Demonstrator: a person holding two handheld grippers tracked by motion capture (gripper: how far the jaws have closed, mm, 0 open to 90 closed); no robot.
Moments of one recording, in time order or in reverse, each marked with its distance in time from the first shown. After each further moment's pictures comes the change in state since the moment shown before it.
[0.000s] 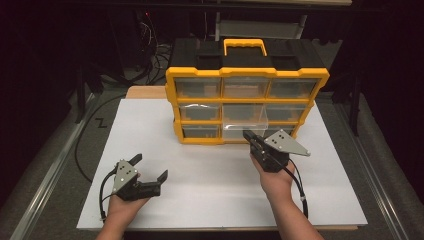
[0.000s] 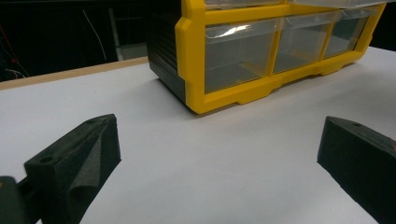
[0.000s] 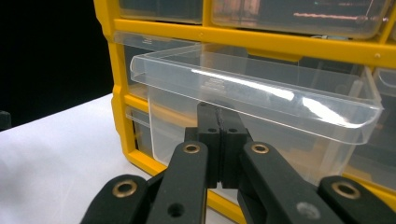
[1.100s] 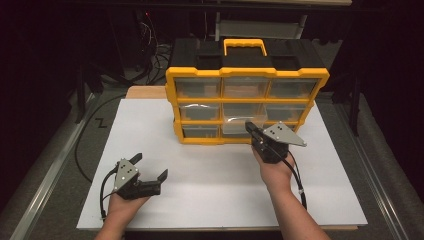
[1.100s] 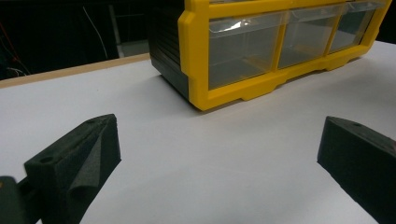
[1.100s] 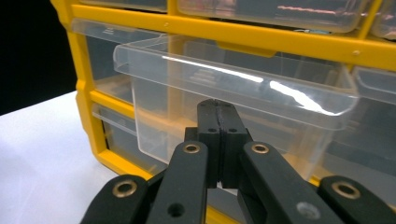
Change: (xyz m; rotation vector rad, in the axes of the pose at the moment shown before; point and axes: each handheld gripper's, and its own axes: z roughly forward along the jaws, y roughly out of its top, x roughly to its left) left arm 0.003 -0.002 0.004 0.023 0.004 0.014; right arm -0.014 0.004 0.017 0.037 -0.073 -0.025
